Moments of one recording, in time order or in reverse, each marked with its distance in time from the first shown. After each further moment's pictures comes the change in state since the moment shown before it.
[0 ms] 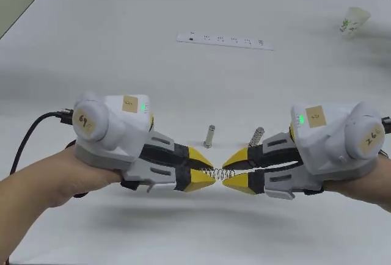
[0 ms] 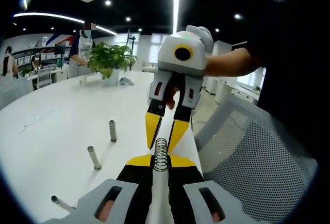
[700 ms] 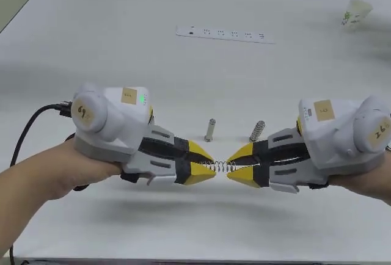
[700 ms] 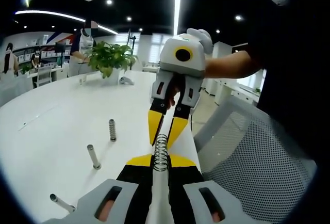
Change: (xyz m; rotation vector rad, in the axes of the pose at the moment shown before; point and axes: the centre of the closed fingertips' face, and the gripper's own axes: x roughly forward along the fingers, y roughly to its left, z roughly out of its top) left arm -0.001 0.000 -0.001 -0.018 0.002 -0.005; right arm -0.006 -0.001 0.000 0.032 -0.023 -0.007
